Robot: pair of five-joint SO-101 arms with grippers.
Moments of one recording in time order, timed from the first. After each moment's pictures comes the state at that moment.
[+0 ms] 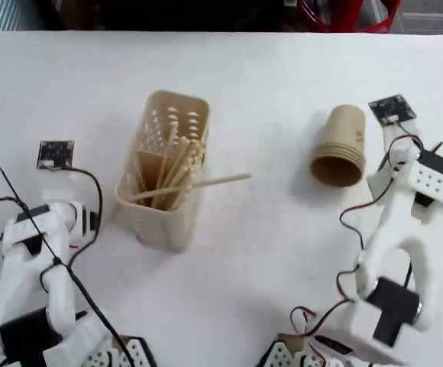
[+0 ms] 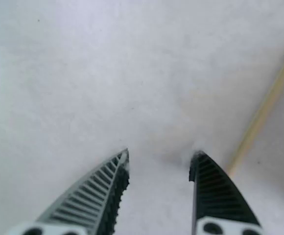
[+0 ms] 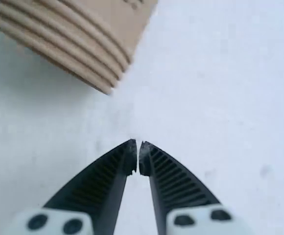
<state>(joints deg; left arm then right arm) -28.5 -17.0 61.6 36.4 -18.2 24.4 -5.0 18.9 62.2 45.8</state>
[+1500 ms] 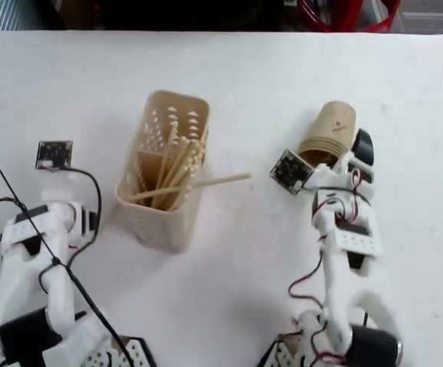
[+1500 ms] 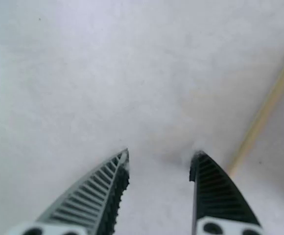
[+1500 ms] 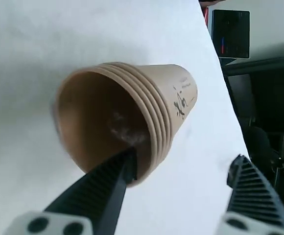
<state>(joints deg) -29.0 -17.0 61.6 36.4 -18.2 8.2 -20.2 66.5 -6.3 72.0</state>
